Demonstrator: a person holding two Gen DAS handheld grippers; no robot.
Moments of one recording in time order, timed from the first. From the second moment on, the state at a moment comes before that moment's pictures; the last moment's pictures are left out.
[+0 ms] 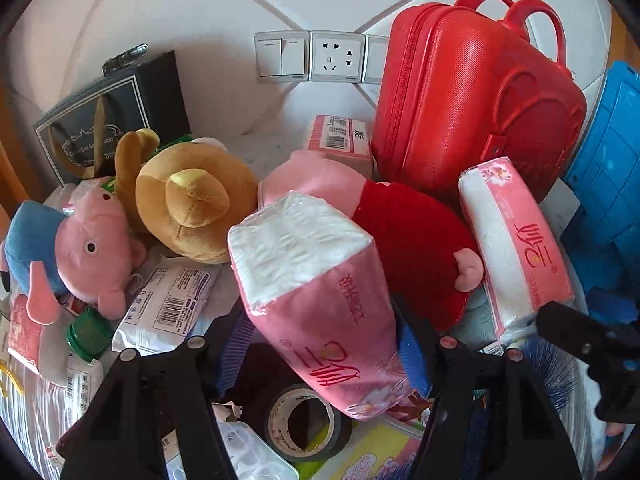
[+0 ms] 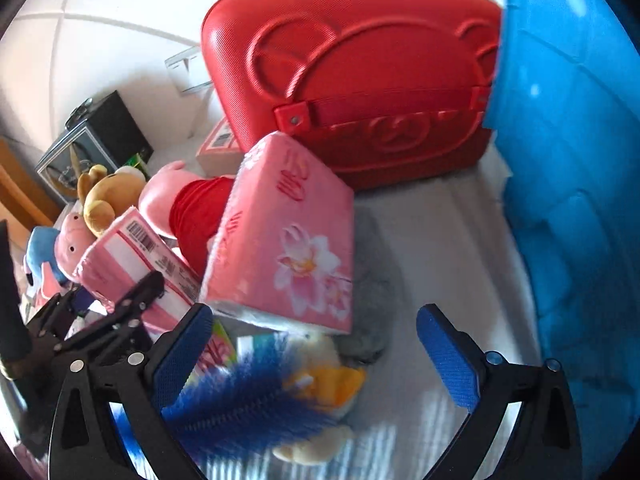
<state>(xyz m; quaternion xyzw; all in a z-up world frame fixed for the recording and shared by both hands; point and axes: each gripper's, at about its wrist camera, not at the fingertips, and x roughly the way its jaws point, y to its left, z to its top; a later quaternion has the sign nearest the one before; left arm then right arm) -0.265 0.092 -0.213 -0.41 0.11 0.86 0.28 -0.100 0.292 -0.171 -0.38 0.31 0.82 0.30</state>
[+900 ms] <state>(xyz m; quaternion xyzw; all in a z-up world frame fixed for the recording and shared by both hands) -0.258 0.118 -0.227 -0.41 0.15 0.85 0.28 -0.134 0.312 -0.223 -0.38 0.39 0.80 0.25</state>
